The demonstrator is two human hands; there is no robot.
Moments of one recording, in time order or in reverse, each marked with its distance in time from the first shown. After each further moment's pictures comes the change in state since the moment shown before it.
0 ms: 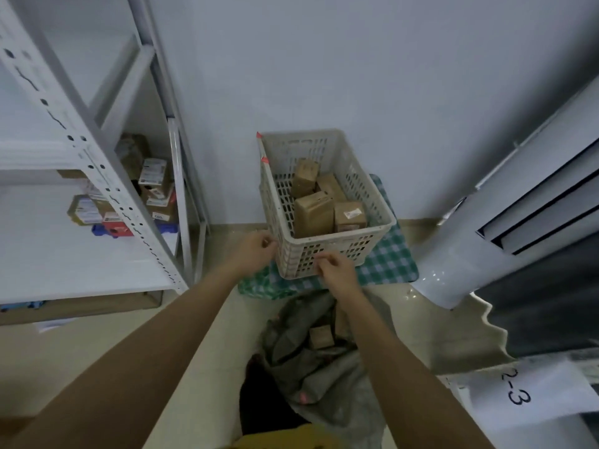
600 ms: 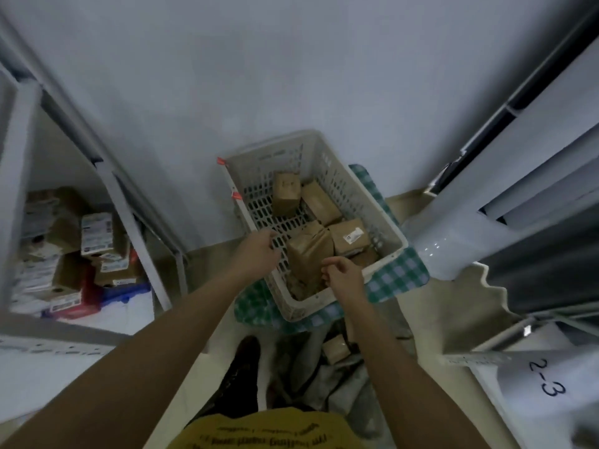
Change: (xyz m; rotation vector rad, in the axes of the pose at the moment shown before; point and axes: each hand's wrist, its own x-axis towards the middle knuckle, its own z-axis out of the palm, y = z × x) left_hand 0.223 0.018 -0.038 0.185 -0.219 0.105; right_hand 0.165 -0.031 0.021 0.177 0.246 0.241
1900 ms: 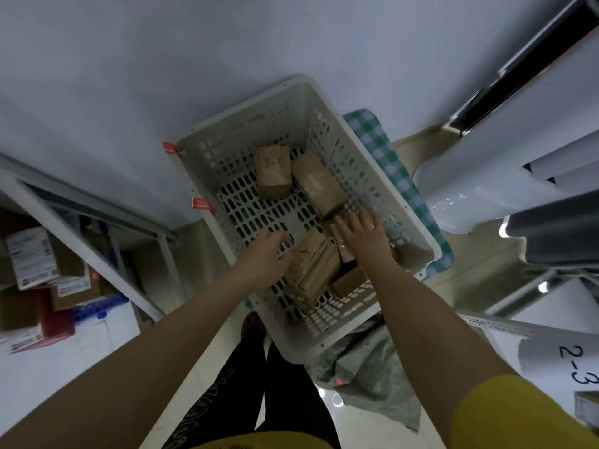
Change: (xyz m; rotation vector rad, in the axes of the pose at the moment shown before) left_hand 0.151 -0.018 0.037 0.097 -0.257 0.056; right_hand 0.209 0.010 -0.016 -1.797 -0.210 -0.384
